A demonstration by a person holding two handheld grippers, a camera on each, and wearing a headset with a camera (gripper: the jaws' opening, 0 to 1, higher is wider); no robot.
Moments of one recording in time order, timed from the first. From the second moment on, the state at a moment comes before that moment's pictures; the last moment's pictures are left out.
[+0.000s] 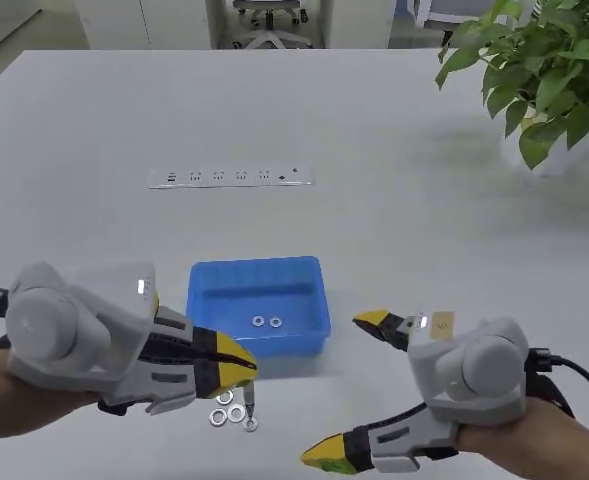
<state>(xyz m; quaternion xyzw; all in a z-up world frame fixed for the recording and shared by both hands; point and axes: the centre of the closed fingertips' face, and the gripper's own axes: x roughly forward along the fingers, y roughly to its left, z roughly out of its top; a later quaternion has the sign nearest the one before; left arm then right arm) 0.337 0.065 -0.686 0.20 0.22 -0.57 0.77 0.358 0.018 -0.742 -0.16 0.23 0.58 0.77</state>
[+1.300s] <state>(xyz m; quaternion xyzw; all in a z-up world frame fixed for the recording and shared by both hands) 0.333 0.060 -0.688 0.20 0.22 -0.58 0.75 0.335 0.058 -0.750 -0.22 0.19 0.67 0.69</state>
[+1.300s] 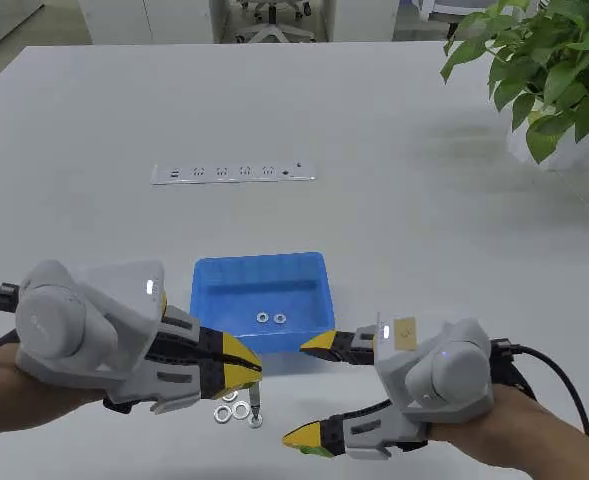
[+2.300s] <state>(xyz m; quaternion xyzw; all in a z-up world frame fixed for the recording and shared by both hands) 0.333 0.064 -0.692 0.20 0.23 -0.59 0.75 0.328 0.101 -0.769 -0.27 0.17 0.72 0.62</state>
